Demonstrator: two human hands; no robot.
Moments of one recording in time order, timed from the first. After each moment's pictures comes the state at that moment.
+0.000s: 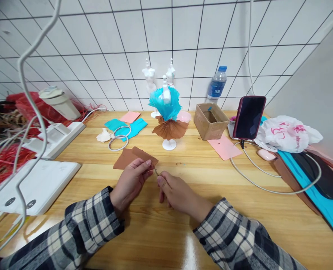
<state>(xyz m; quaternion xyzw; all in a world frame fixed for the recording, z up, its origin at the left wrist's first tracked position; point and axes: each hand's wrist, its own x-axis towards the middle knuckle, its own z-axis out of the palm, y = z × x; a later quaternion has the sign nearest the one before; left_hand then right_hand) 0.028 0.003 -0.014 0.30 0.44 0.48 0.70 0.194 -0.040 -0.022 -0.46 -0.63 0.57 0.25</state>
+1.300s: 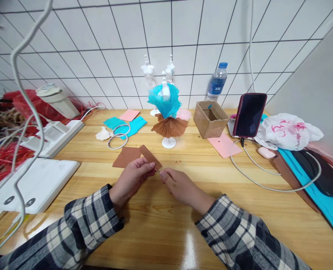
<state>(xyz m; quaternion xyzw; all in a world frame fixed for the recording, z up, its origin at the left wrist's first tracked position) 0.025 0.007 -0.016 0.38 0.43 0.41 0.71 0.206 -0.028 -0.019 -0.52 -0.67 0.49 0.23</state>
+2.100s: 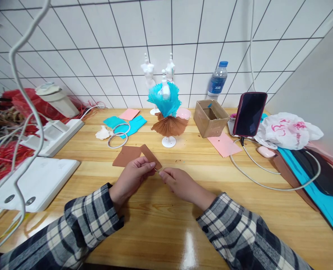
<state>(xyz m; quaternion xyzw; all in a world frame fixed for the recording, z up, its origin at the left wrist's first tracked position) 0.025 0.007 -0.018 0.40 0.43 0.40 0.71 0.207 -0.024 -0.016 -0.49 -0.65 0.54 0.21</state>
